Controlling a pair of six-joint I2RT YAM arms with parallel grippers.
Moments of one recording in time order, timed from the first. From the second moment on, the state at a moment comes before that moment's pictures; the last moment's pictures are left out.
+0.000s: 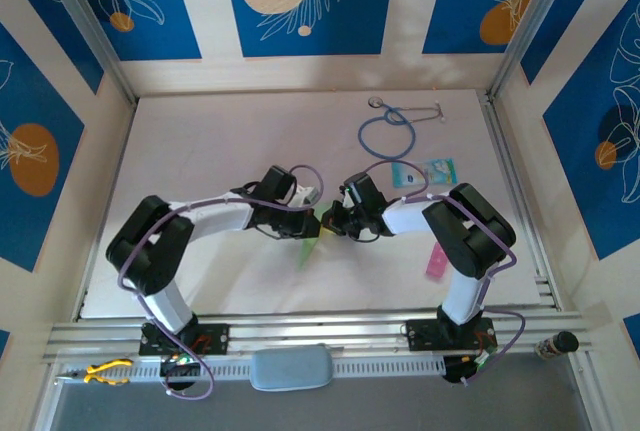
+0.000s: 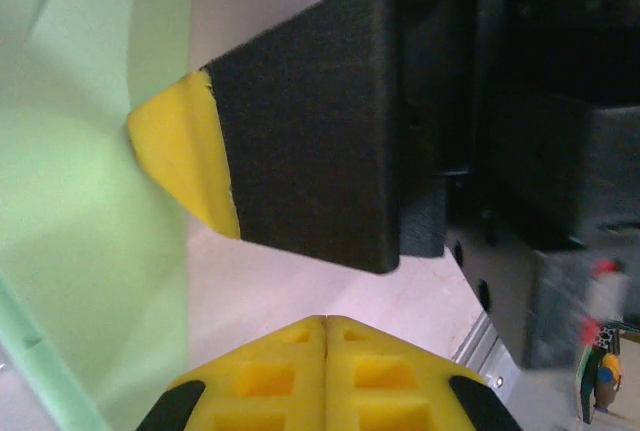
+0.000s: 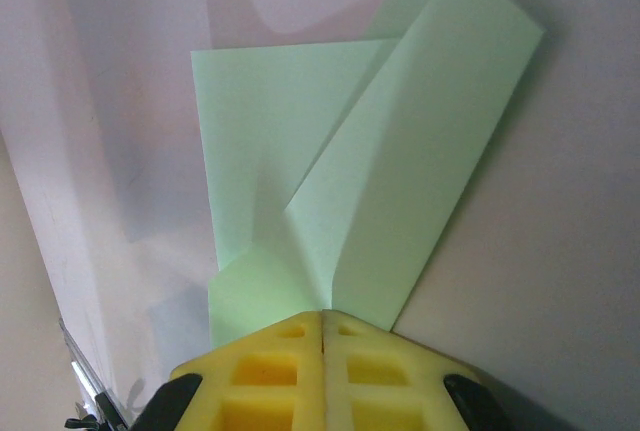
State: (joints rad) left arm -0.67 1.72 0.92 -0.23 0.65 -0.54; right arm 0.60 1.79 0.76 0.14 -0.44 0.97
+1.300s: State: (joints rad) left arm -0.69 1.64 0.78 -0.20 0.57 -0.57; right arm 0.60 1.79 0.76 0.14 -0.45 0.98
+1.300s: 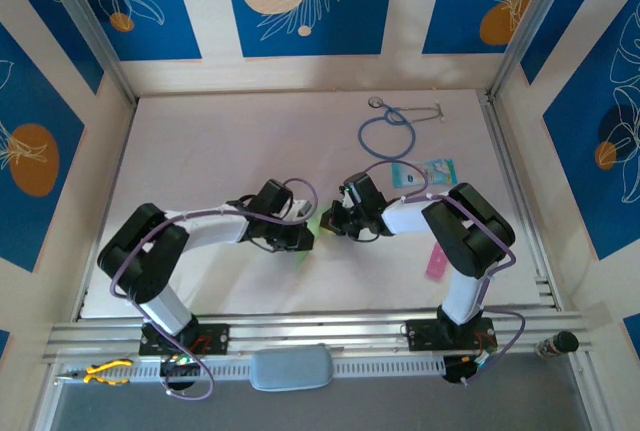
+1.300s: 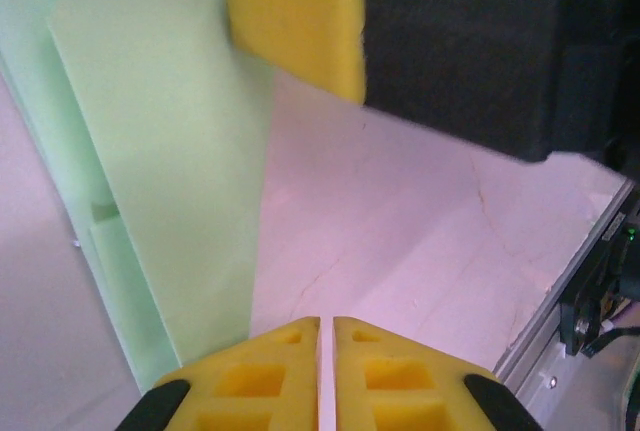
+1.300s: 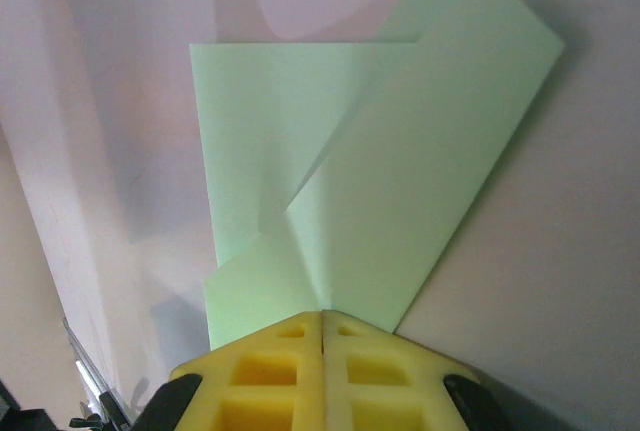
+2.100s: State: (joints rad) left arm -0.69 1.56 0.63 -0.18 0.52 -0.56; right arm 0.60 1.79 0.76 0.14 -0.45 0.98
